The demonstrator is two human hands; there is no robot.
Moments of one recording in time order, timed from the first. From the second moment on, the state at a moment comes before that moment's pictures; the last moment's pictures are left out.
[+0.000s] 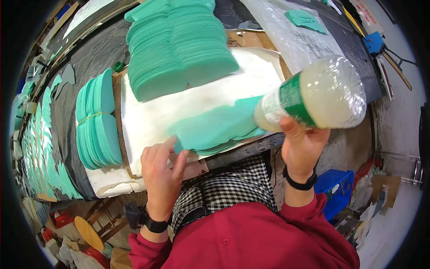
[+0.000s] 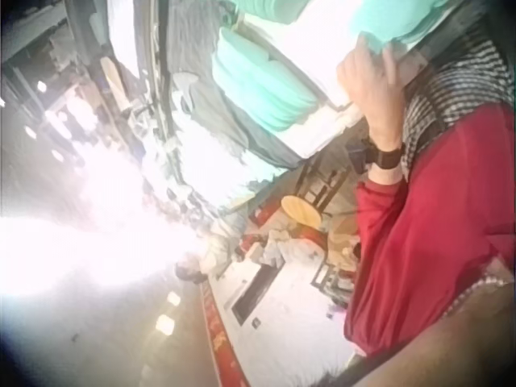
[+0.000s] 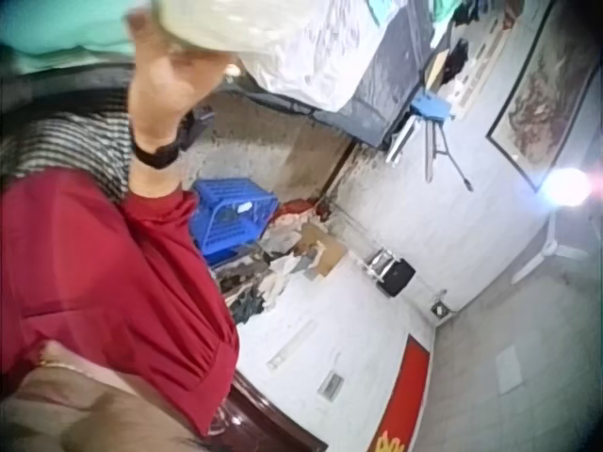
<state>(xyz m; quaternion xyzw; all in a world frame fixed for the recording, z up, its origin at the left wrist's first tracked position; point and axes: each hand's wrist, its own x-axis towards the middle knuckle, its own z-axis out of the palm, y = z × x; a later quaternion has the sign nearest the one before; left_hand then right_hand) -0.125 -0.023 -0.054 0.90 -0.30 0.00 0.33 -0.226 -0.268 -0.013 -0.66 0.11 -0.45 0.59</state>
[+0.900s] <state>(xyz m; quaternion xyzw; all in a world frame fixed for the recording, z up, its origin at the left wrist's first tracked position) -0.120 0.021 -0.027 0.68 -0.03 -0.27 0.68 -0.227 -0.251 -0.008 -0.65 0.09 -0.40 0.64</state>
